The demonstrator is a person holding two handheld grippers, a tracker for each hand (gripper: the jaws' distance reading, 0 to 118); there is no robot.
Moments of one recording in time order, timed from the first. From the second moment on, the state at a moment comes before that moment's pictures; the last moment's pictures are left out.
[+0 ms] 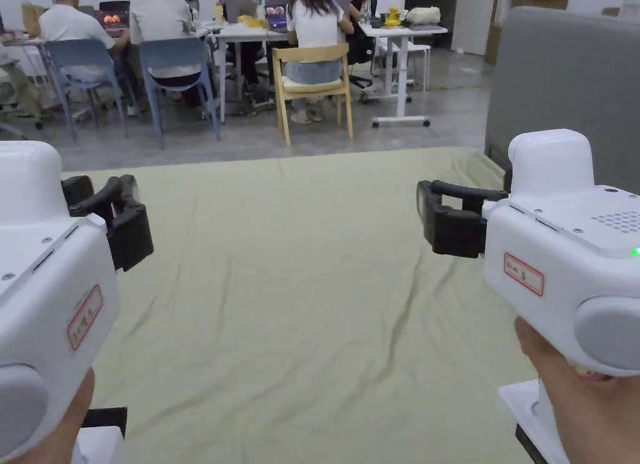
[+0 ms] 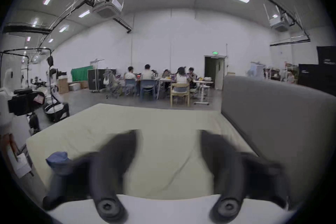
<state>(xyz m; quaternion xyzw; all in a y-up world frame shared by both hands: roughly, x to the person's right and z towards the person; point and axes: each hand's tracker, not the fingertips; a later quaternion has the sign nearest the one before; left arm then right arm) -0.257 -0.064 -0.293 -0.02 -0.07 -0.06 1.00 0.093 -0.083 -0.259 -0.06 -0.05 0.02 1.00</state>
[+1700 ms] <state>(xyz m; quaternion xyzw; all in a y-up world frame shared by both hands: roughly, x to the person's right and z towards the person) -0.289 -0.059 -0.297 -0.04 -0.09 0.01 1.00 0.072 -0.079 -0.254 -0.05 -0.05 0.04 1.00</state>
